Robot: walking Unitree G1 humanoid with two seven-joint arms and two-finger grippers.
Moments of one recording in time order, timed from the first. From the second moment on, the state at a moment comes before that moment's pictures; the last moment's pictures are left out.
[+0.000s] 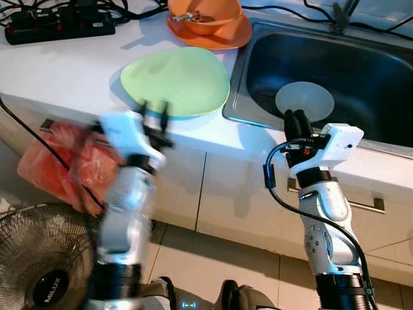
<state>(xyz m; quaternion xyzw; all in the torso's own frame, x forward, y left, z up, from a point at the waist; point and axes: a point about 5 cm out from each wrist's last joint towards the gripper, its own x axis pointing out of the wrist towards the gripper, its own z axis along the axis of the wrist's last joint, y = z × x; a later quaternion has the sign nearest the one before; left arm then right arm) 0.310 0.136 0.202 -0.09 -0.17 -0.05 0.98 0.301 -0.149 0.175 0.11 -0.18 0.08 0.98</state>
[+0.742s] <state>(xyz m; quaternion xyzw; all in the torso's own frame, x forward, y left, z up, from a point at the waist) 0.324 0.158 0.245 -0.20 -0.11 -0.01 0.97 0.301 -0.146 0.175 0.10 -0.17 0.08 0.98</state>
